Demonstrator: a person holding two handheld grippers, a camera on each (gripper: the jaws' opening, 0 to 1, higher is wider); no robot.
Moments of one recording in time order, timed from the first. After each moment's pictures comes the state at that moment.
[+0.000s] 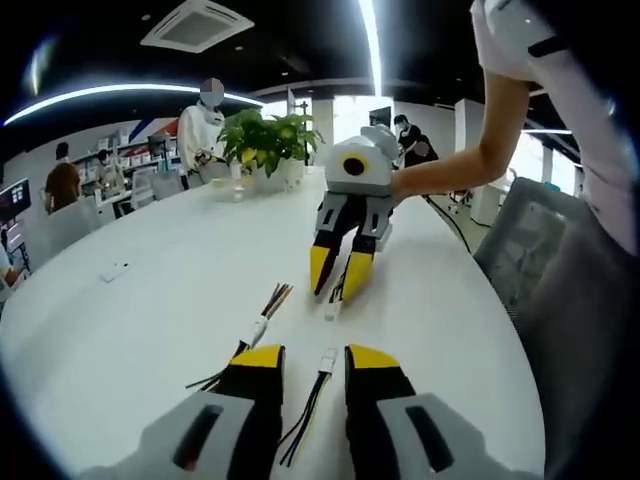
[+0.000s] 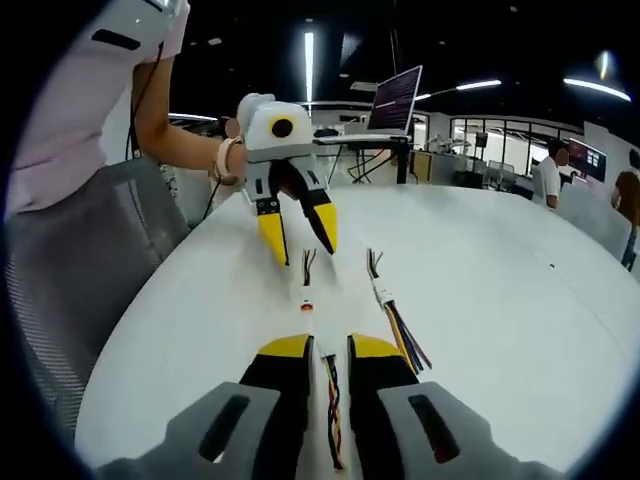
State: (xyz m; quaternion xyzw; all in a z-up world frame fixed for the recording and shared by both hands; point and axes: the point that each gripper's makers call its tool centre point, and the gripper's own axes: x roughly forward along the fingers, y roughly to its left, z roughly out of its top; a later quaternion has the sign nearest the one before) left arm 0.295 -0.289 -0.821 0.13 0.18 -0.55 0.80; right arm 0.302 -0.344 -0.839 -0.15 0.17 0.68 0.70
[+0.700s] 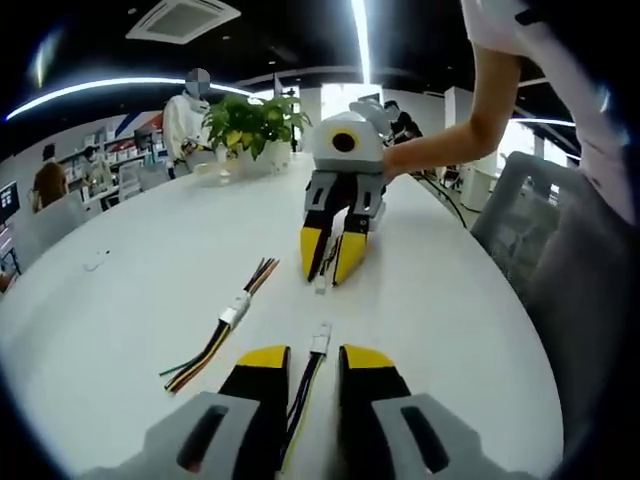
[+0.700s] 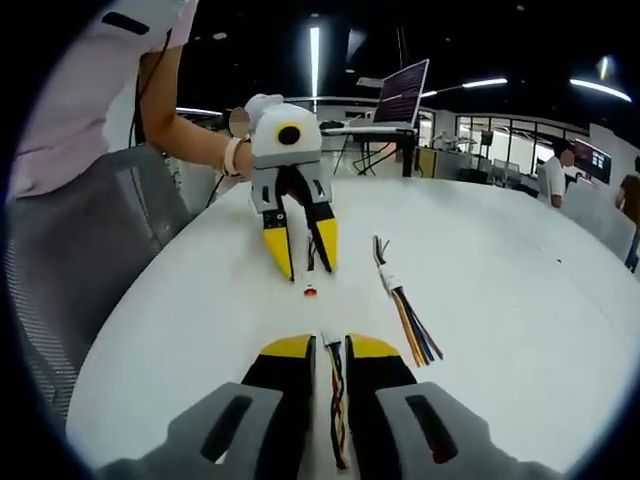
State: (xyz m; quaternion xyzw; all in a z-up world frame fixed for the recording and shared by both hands) left arm 0.294 -0.290 -0.850 0.15 0.19 -0.56 0.79; right arm 0.302 -0.345 -0.848 -0.16 0.18 0.68 0.69
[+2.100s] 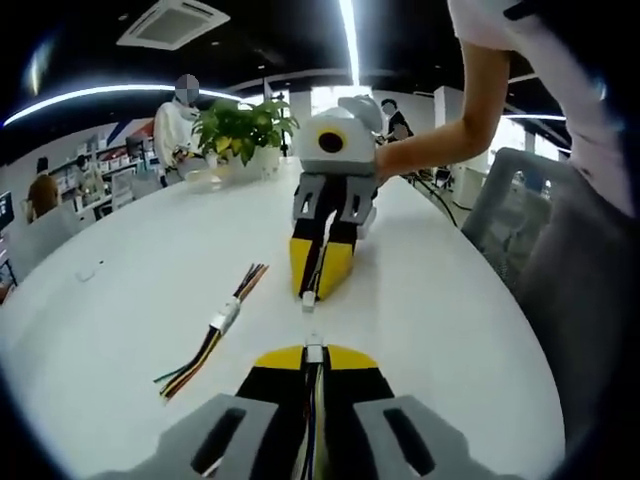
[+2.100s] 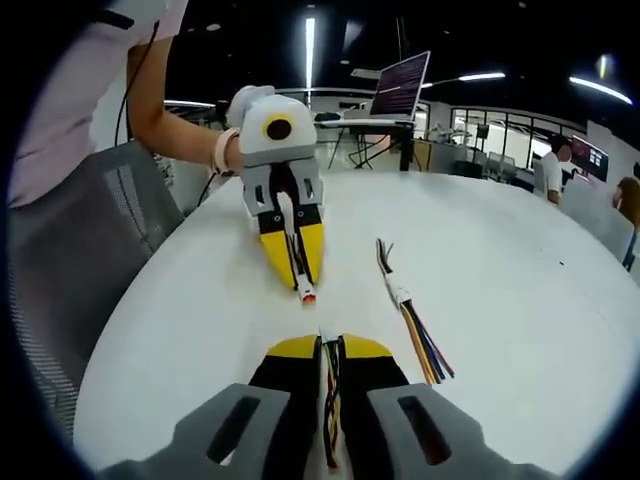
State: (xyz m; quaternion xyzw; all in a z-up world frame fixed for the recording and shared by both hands) left arm 0.281 -0.295 -0.842 0.16 0.18 -0.58 0.78; right arm 0.298 -0.326 -0.849 -0.17 0.19 0.67 0.70
